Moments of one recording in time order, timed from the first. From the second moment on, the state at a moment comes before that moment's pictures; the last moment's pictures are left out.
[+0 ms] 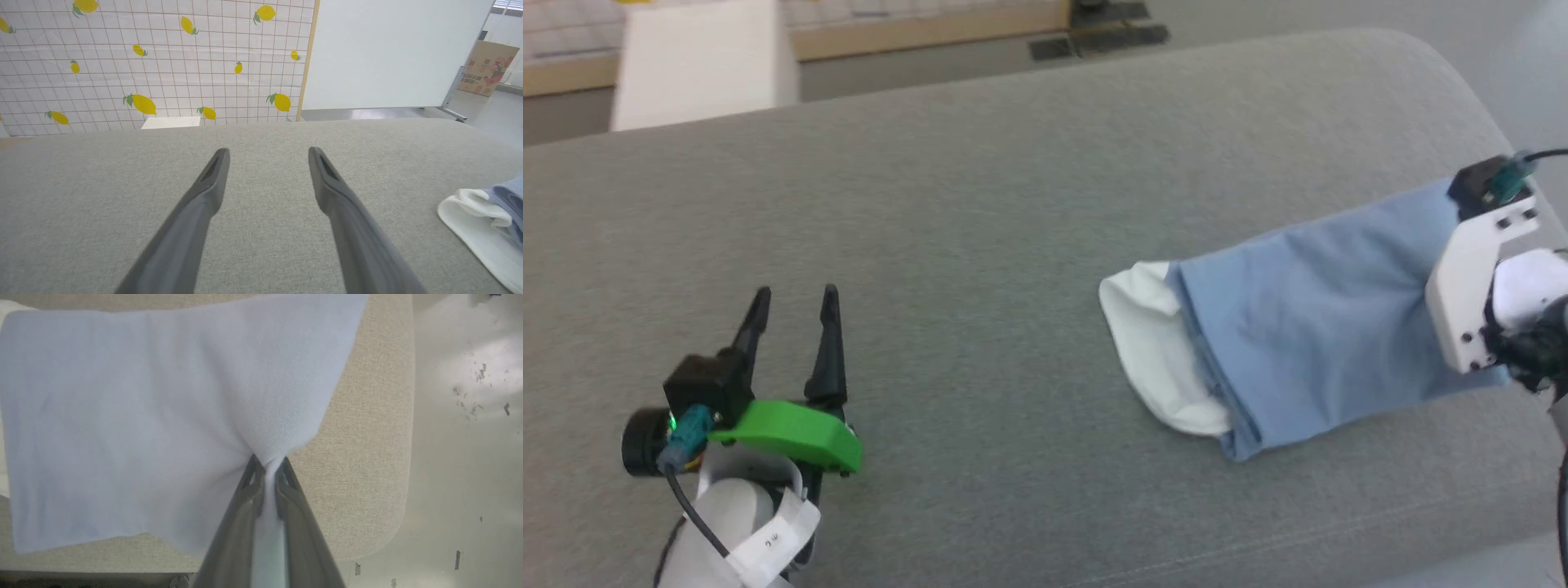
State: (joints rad) left arm -0.21 0.20 -0.10 0.20 -0.29 -0.01 -0.23; right arm -0.60 -0.50 0.27 0.39 0.36 0.13 0.86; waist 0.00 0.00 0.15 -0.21
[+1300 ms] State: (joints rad) left arm -0.21 0.36 -0.01 -0.10 -0.27 0.06 -0.07; right arm -0.87 -0.44 -0.24 0.48 -0.02 0.13 0.43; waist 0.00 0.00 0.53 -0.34
